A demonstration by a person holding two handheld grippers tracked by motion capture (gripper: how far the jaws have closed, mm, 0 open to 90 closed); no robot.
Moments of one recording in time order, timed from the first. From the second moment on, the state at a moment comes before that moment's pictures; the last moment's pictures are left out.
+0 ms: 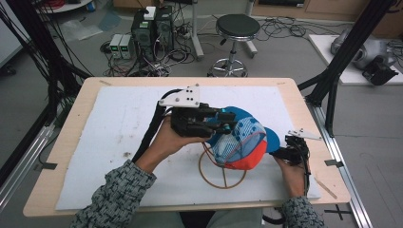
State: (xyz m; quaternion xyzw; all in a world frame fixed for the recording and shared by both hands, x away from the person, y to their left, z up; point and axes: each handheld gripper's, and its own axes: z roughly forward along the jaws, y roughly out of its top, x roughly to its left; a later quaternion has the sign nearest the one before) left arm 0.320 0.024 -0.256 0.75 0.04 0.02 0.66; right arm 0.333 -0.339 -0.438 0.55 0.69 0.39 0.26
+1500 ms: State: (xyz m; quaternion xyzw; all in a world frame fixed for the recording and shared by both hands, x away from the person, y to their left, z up) left arm 0.318 0.178 -0.285 0.71 0.25 0.23 0.61; right arm 0.334 -0.340 -0.437 0.55 0.68 0.40 0.27
